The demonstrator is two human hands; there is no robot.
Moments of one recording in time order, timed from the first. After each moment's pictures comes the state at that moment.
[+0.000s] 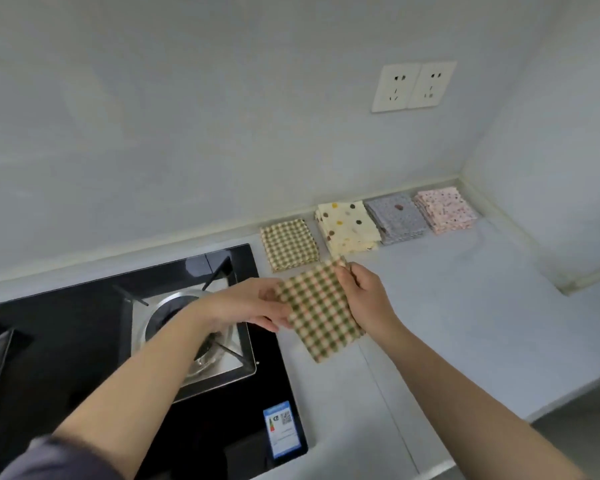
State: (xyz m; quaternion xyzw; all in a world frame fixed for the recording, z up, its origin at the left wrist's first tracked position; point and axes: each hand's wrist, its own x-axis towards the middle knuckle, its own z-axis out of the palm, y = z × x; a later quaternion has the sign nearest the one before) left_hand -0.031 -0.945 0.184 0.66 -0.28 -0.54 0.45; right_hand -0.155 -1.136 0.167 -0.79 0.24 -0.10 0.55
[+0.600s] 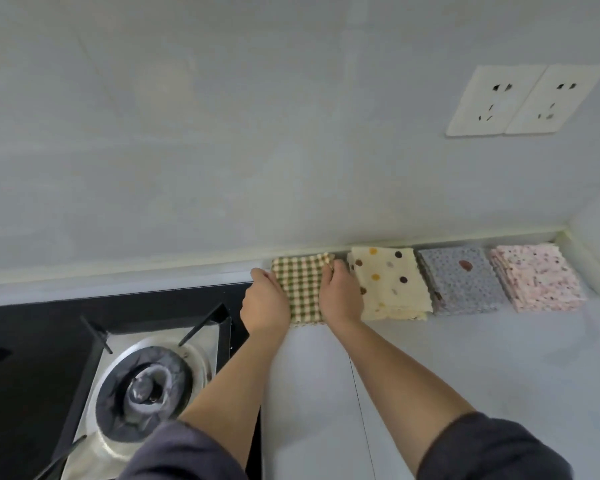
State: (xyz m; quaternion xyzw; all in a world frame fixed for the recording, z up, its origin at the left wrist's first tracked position) left_hand 0.064 -1.086 0.079 0.93 0.12 -0.04 0.34; right_hand 0.047 -1.194 0.070 -0.88 0.28 -0.08 0.36
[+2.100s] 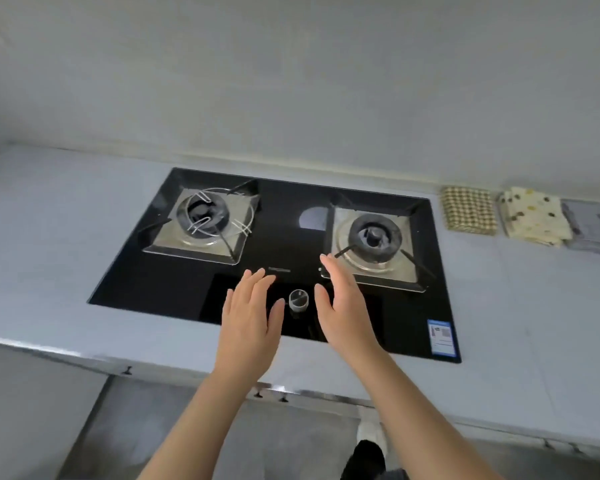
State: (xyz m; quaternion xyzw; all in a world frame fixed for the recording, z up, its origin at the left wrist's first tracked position) left_hand -0.239 -0.638 0.151 0.94 -0.04 0.06 0.33; right_hand -0.223 -0.795 0.158 -0.89 0.00 -0.02 0.45
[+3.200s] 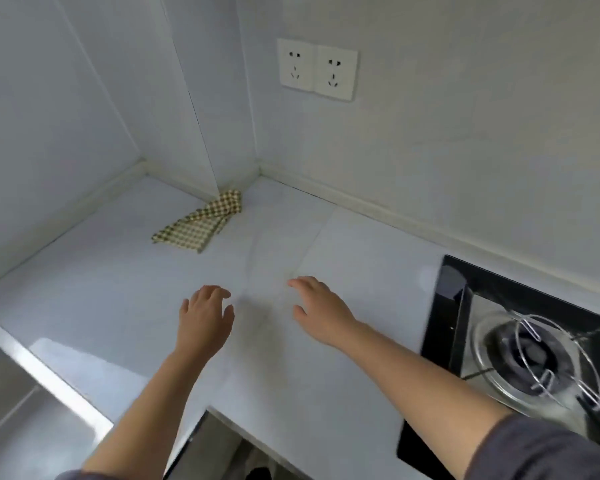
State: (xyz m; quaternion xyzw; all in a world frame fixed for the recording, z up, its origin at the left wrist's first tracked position) left_hand -0.073 0.037 0.088 0.96 0.22 0.01 0.15; right_hand 0.020 -0.170 0.126 -0.91 -0.30 0.21 0.21
